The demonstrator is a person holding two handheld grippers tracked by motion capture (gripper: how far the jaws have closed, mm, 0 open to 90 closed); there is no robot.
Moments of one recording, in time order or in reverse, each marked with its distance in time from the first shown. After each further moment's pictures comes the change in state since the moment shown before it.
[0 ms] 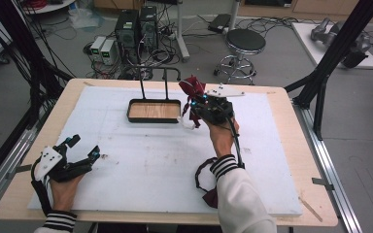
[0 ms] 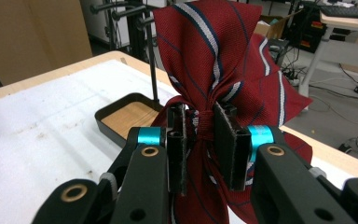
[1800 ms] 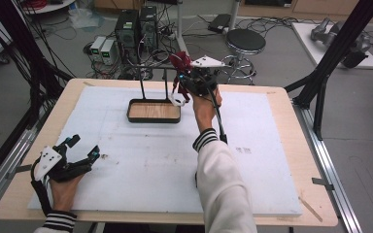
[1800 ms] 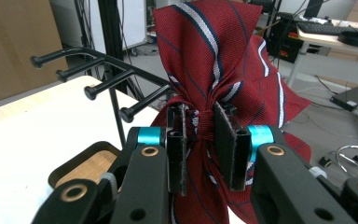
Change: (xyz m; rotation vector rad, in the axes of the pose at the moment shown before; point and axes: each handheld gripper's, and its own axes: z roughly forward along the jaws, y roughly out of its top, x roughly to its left) left arm 0.000 0.000 0.000 -0.006 -0.001 -0.005; right arm -0.014 0.053 0.071 -0.019 -0.088 0.003
